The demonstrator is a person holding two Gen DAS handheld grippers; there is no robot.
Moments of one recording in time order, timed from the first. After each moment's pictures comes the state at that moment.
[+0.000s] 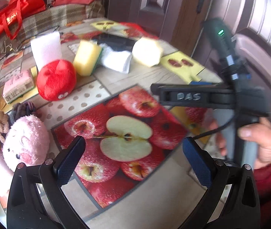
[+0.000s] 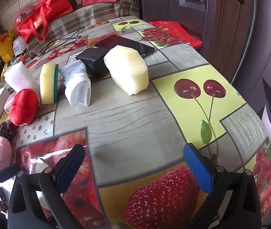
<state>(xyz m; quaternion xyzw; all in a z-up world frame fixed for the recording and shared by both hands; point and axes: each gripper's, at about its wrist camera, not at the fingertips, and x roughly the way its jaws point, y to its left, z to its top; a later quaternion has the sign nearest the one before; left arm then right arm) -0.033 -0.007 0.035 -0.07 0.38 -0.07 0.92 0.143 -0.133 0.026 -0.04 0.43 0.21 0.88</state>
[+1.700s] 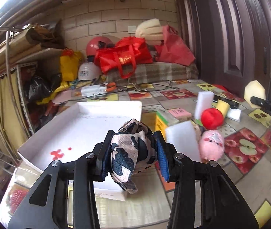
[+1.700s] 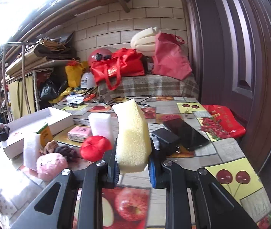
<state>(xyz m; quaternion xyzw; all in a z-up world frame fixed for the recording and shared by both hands) -0.202 0.162 0.064 -0.03 0.19 0.28 0.94 0.076 -0.100 0.082 -0.07 0.15 0.45 0.87</state>
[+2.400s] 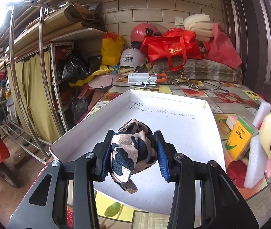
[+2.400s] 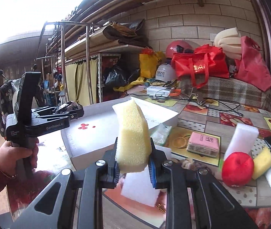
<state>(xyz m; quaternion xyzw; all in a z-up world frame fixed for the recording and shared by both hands) -0.215 0.262 0.051 -0.07 0.20 0.39 0.90 -0.046 0.056 0.073 -0.11 0.14 0.63 0.76</state>
